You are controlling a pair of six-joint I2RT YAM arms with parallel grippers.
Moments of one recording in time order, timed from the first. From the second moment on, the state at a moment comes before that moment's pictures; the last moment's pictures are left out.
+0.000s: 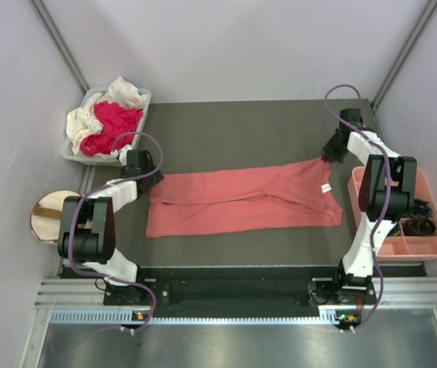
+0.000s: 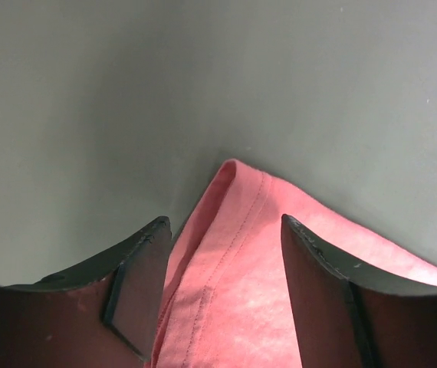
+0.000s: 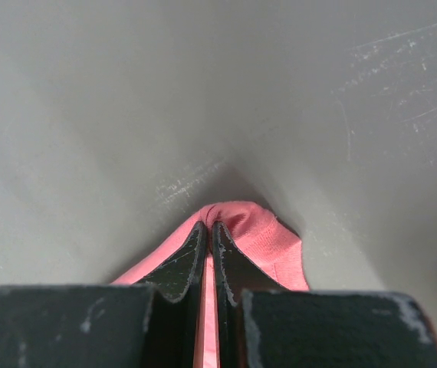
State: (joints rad) left arm -0.04 1.58 0.80 -0.02 -0.19 -0.66; right arm -0.08 1.97 1.45 -0.51 0.01 0.60
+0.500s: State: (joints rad) left arm -0.05 1.61 0.81 0.00 -0.20 -0.66; right arm -0.08 1.97 1.45 -0.51 0.01 0.60
